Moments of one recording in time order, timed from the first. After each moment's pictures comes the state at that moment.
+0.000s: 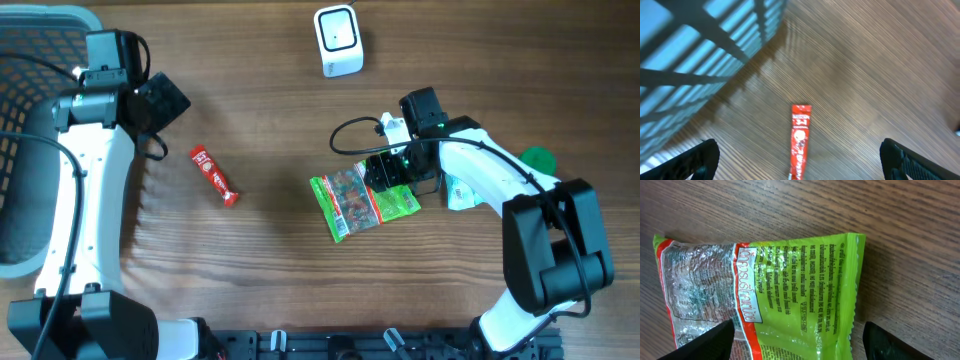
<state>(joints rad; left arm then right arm) 0.09 1.57 1.46 -1.00 -0.16 -0.63 0.30 1.83 1.10 -0.64 -0.31 -0.01</state>
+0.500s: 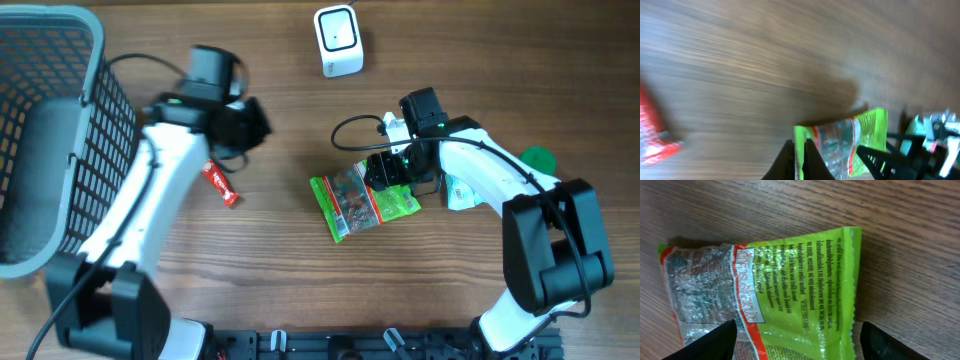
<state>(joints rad) -0.26 1.64 1.32 -0.84 0.21 -0.63 0.30 1.83 1.10 -0.65 -0.33 0.07</state>
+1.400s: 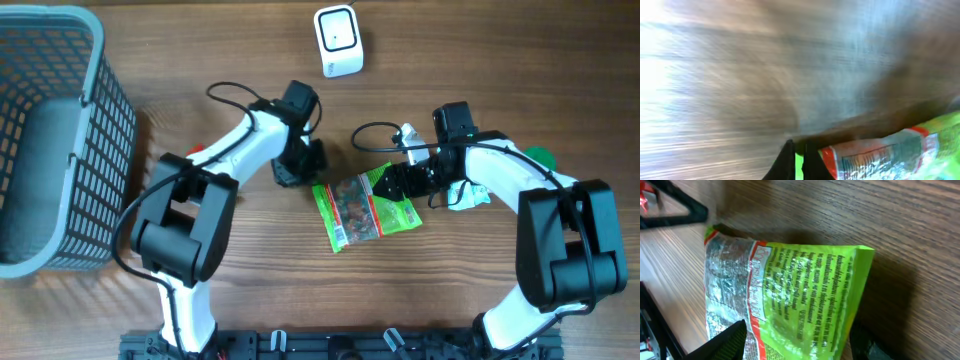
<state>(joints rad) -0.43 2.03 1.37 -0.85 0.31 -0.62 0.16 1.83 0.96 -0.58 -0.64 -0.13</state>
